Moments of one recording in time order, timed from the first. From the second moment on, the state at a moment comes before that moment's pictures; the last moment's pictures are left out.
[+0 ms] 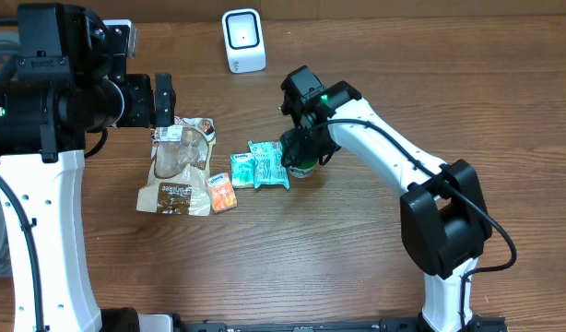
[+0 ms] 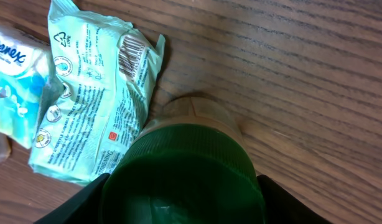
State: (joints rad) left arm 0.02 1.55 2.03 -1.45 0.12 0.00; right arm 0.54 2.07 1.68 -1.01 -0.10 0.15
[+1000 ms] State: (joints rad) left arm 0.02 1.55 2.03 -1.45 0.12 0.00; right arm 0.18 1.85 1.69 -1.11 -1.20 -0.28
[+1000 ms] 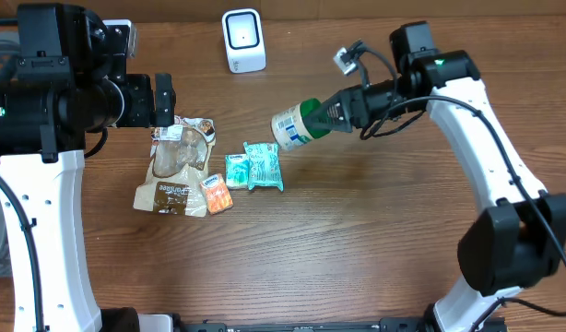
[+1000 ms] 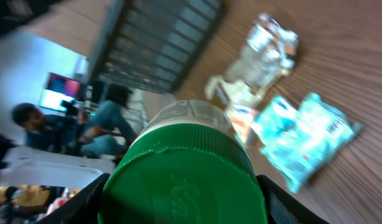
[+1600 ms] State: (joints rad) left arm 0.02 1.55 2.03 -1.45 0.12 0.00; right arm 0.10 1.68 1.69 -1.11 -1.31 -0.25
